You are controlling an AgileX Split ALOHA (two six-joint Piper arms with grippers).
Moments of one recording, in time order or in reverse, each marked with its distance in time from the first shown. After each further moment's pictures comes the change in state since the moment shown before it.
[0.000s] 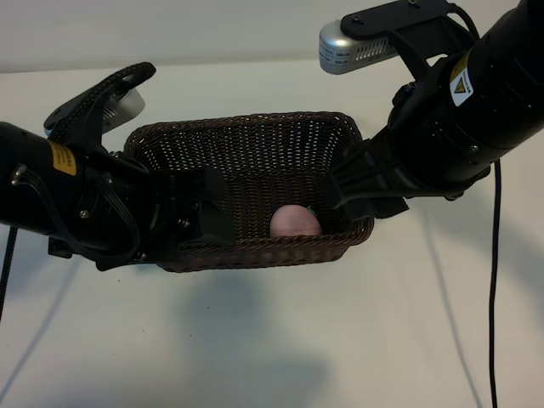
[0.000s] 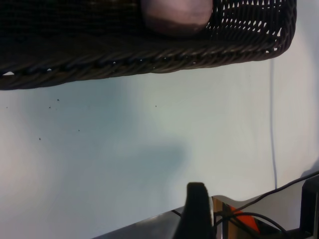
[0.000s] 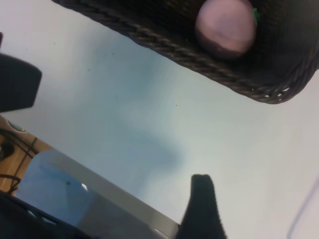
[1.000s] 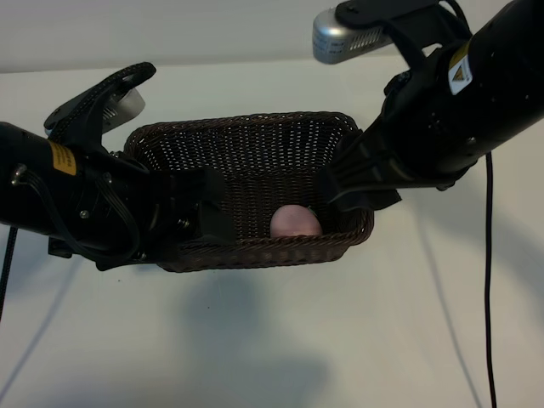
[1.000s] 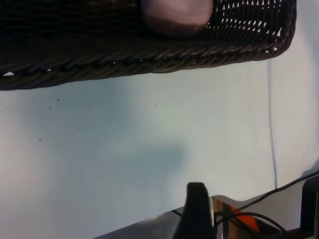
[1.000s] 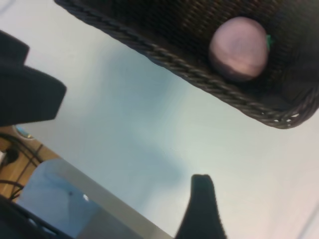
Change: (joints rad) left arm 0.000 0.000 0.000 0.000 0.000 0.002; right arm -0.007 0.000 0.000 0.018 -0.054 -0.060
